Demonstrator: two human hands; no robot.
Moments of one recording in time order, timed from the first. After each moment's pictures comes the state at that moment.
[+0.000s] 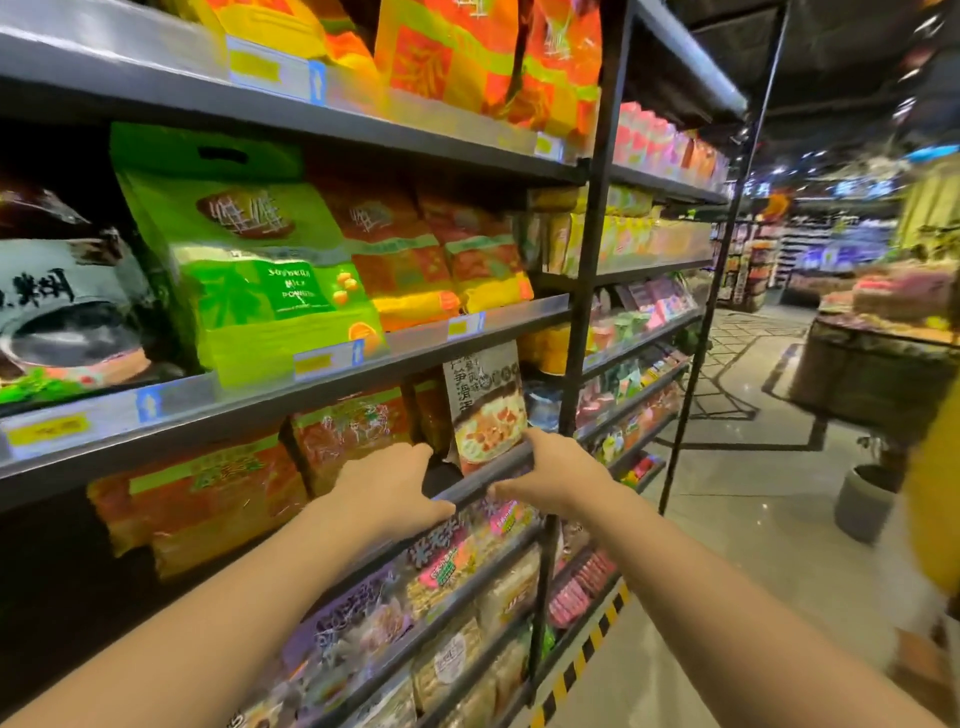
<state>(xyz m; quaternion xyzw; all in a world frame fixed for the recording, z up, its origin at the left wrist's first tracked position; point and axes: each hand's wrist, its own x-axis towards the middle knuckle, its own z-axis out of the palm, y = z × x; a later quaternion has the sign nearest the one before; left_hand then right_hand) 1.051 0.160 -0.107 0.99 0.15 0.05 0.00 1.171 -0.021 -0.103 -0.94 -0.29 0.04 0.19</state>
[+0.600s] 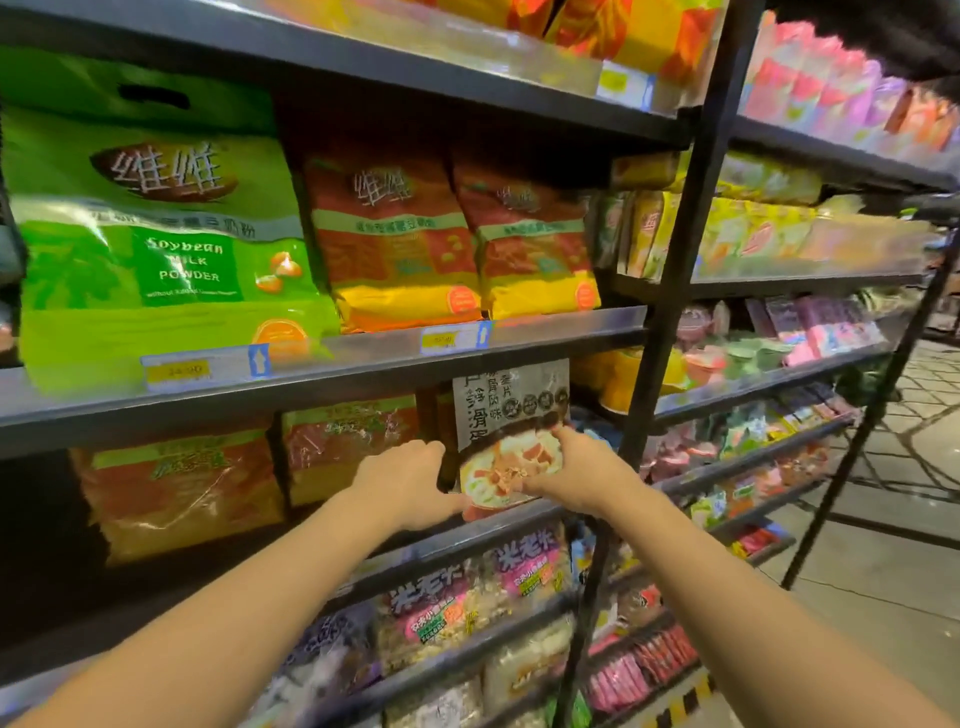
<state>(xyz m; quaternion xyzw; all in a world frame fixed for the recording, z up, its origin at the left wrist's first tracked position) 1.250 0.170 -0.137 0.95 0.30 0.04 0.03 1.428 0.018 -0.129 -0.88 -0.42 0.07 0.21</state>
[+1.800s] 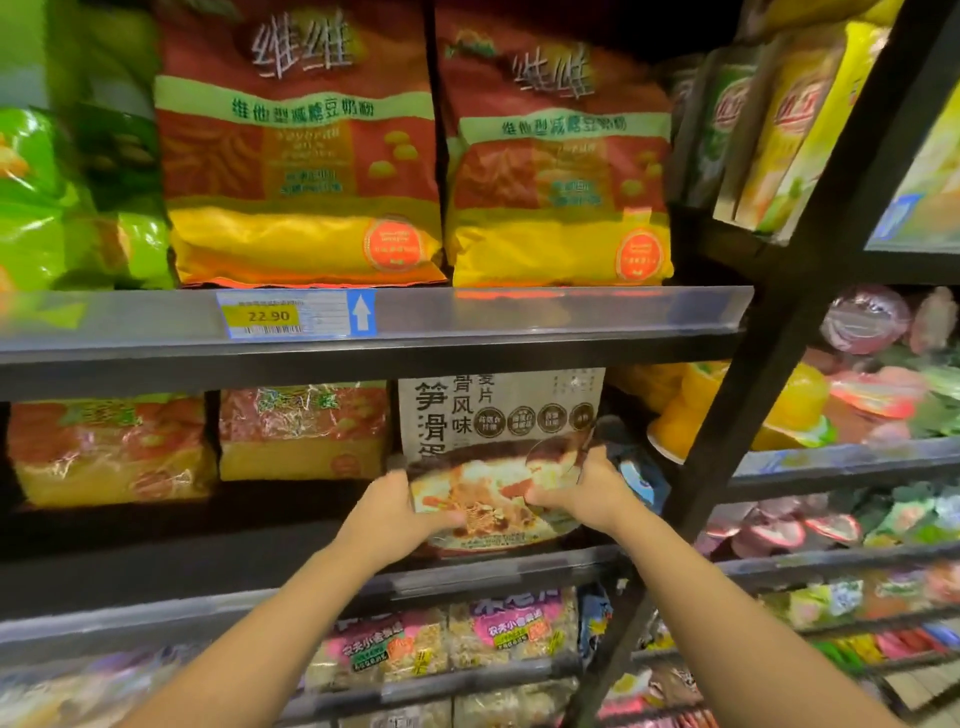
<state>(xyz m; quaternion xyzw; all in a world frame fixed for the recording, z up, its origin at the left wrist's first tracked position) 1.426 0.240 -0.285 0.78 0.50 0.18 0.33 1.685 0.143 -0.258 -0.81 -0.42 0.27 0.32</state>
